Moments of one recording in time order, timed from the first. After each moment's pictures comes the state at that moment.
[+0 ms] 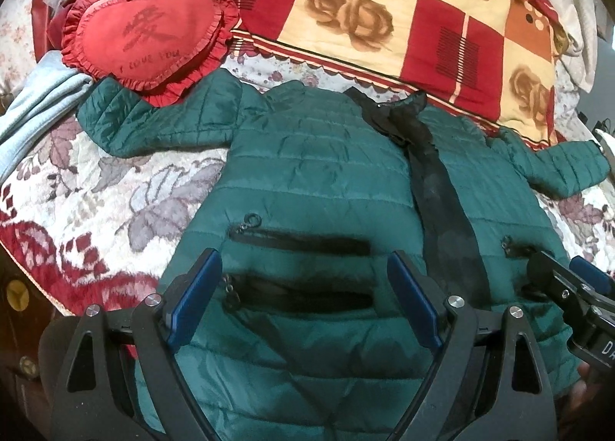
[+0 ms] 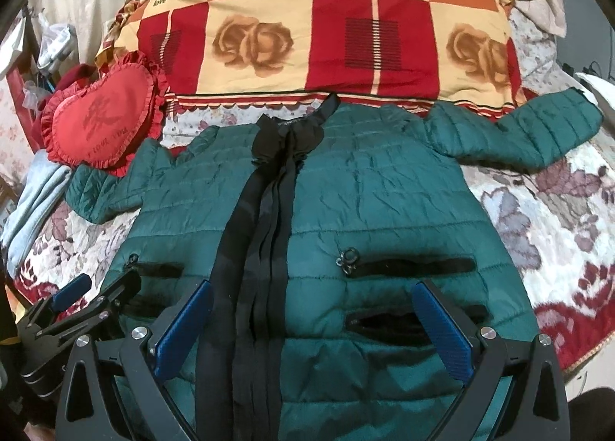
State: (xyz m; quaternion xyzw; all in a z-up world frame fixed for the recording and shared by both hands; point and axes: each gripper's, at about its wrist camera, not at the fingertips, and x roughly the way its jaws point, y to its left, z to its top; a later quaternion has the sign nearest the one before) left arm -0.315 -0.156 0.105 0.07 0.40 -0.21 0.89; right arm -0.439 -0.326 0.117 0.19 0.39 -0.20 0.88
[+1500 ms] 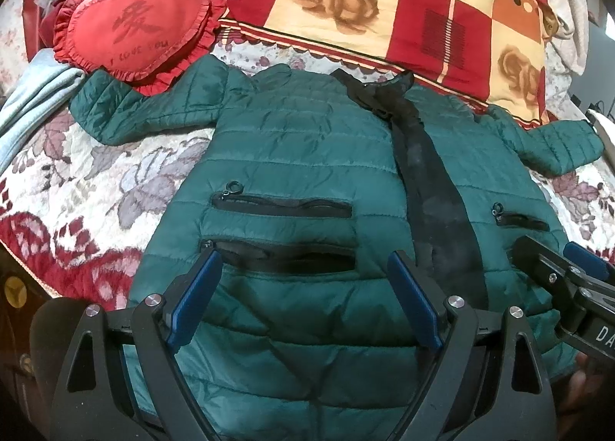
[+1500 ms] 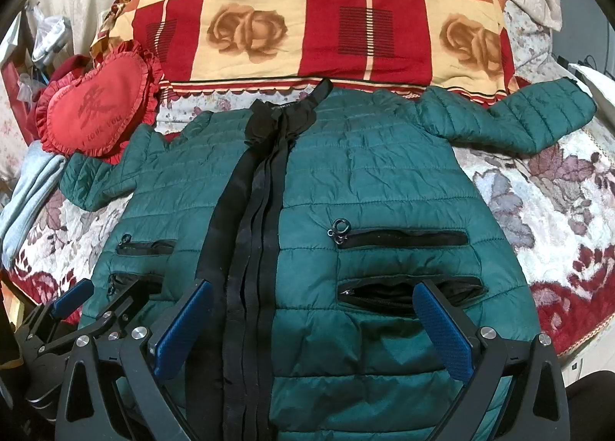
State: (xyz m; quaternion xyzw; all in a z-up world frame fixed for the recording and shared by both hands) left arm -0.332 -0.157 0.092 0.09 0.41 -0.22 0.88; right arm -0.445 -0.319 0.108 0.19 0.40 -0.21 0.87
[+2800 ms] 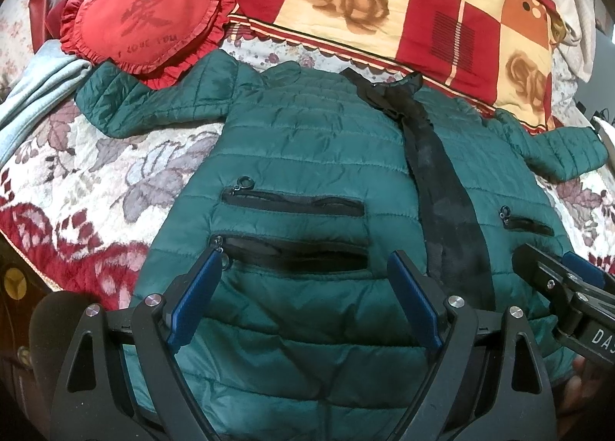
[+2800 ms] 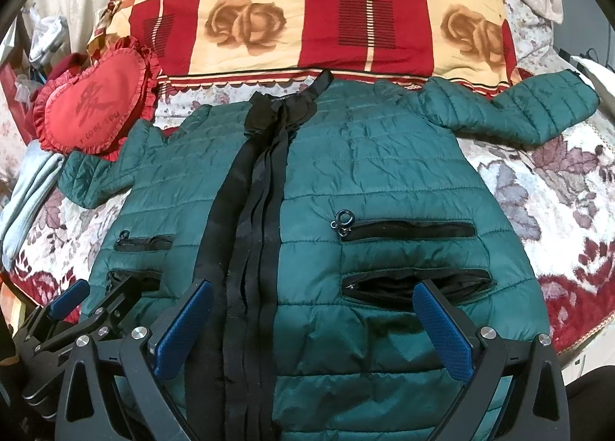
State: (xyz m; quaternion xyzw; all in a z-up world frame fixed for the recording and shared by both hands) left arm -0.330 -0.153 0.092 0.08 0.42 -0.22 0.88; right arm -0.442 -0.316 0.102 0.20 0.41 -0.20 0.86
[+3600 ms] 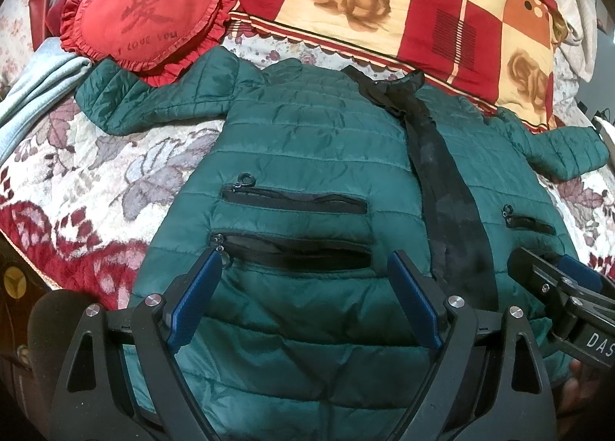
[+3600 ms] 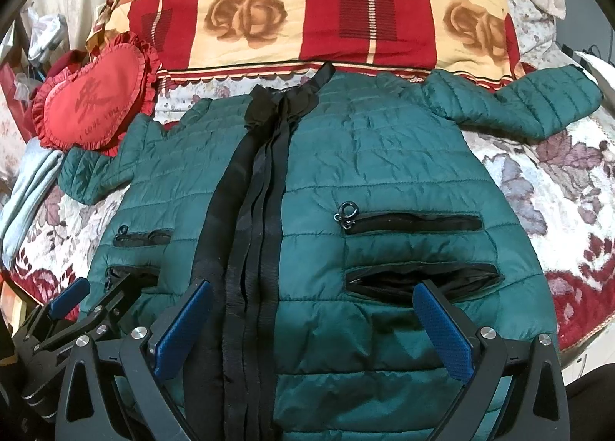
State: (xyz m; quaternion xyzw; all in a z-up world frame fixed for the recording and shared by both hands) left arm -0.329 -0.153 0.089 0.08 0.42 -0.21 0.88; right arm -0.438 -0.316 0.096 0.20 0.42 -0.20 0.86
